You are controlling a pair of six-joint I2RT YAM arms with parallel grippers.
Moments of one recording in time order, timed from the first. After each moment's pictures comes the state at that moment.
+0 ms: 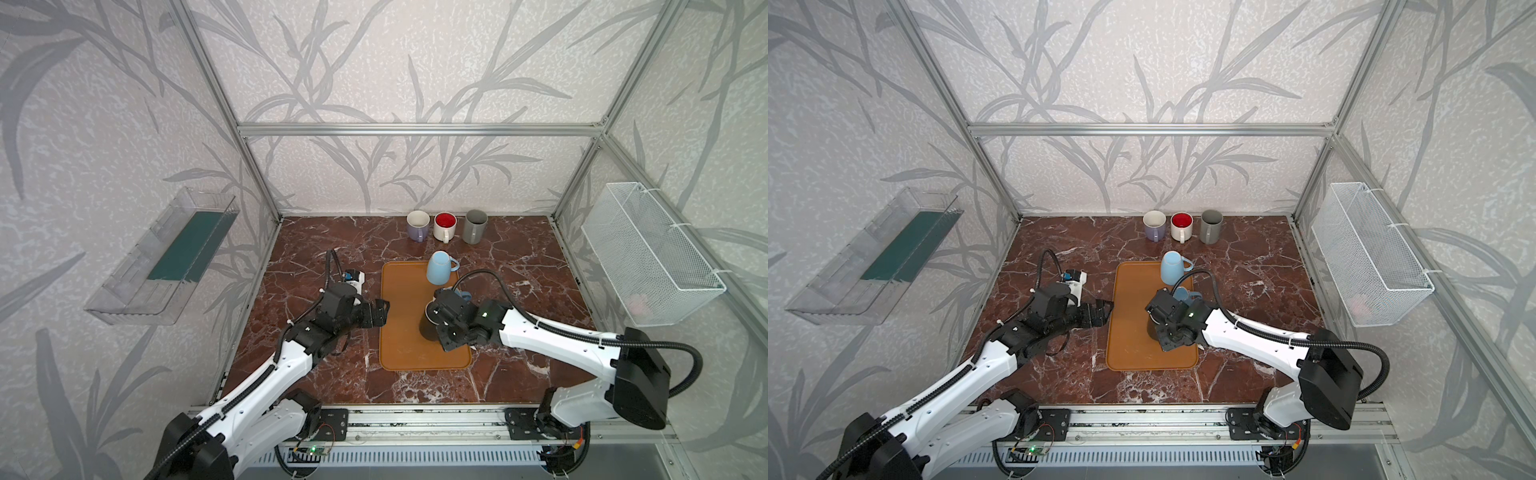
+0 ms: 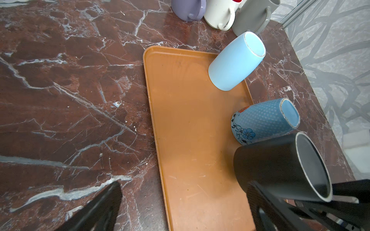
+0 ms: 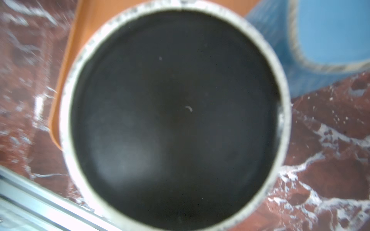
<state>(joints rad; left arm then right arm) -0.50 0.96 0.61 -0.31 0.05 -0.49 0.93 1.42 1.02 -0.74 0.08 0.54</state>
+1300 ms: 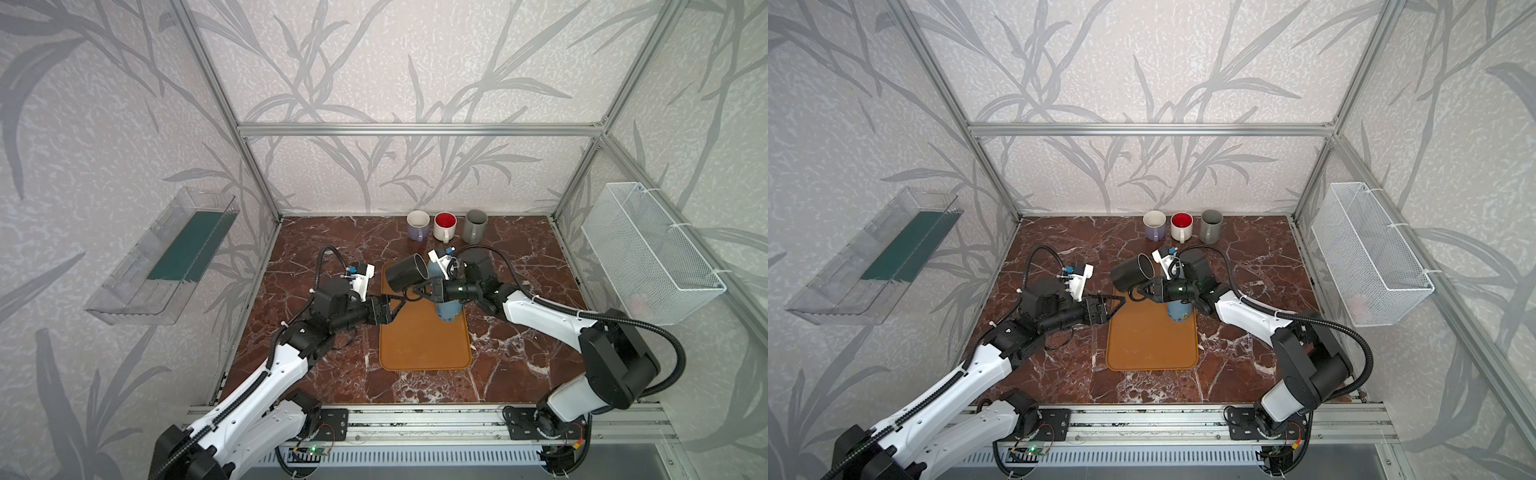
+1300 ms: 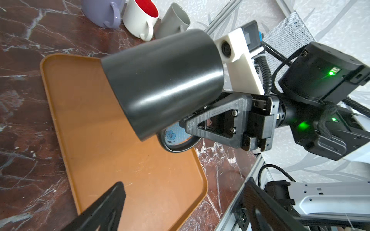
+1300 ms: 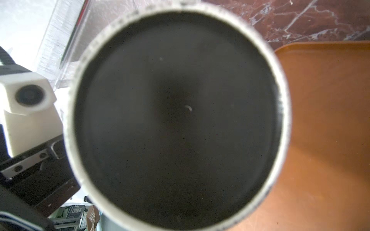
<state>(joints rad) -0.48 0.91 0.61 -0.13 0.43 -0.62 0.58 1.56 0.91 0.20 -0.70 0.63</state>
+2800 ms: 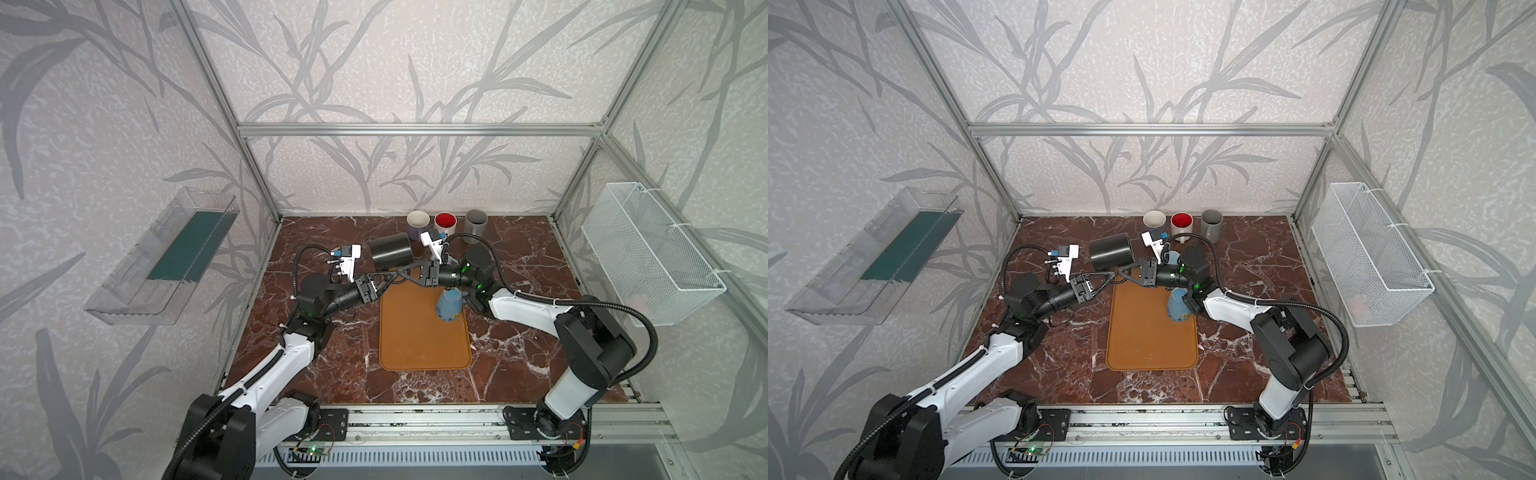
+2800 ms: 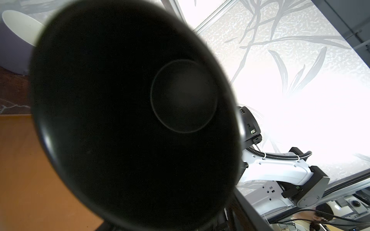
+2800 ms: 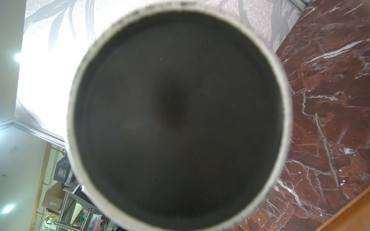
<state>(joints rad) -0.28 1.08 0.52 0.61 0.77 -0.96 0.63 1.69 0.94 0.87 -0.86 1.13</state>
